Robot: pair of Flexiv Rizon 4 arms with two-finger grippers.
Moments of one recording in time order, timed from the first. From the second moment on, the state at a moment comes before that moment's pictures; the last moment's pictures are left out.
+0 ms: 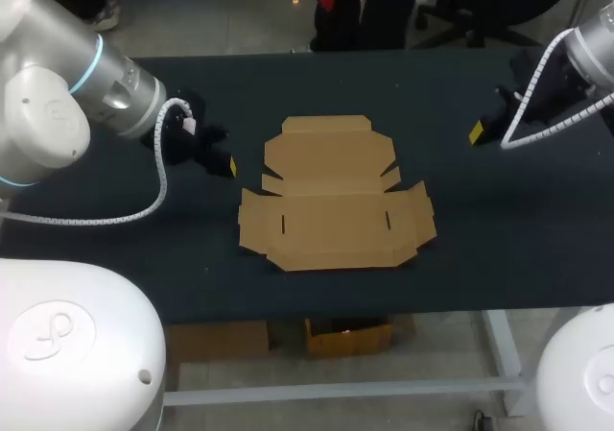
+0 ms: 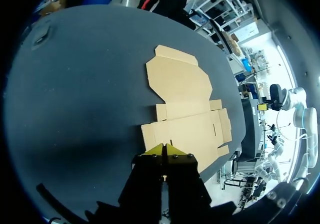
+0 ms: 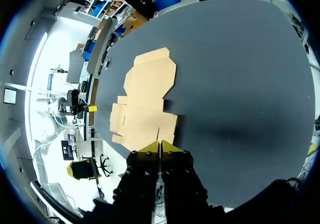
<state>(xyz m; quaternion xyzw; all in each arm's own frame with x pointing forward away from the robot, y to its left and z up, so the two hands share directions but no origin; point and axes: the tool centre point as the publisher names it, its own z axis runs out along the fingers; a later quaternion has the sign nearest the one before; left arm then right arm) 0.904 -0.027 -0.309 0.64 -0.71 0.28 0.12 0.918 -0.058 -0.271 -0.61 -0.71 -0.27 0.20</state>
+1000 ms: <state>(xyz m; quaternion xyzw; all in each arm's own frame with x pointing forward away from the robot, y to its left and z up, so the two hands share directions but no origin) 0.917 -0.038 -0.310 0.64 -0.71 0.27 0.09 0.931 -0.046 -0.291 -0.63 -0.70 -0.26 0.21</state>
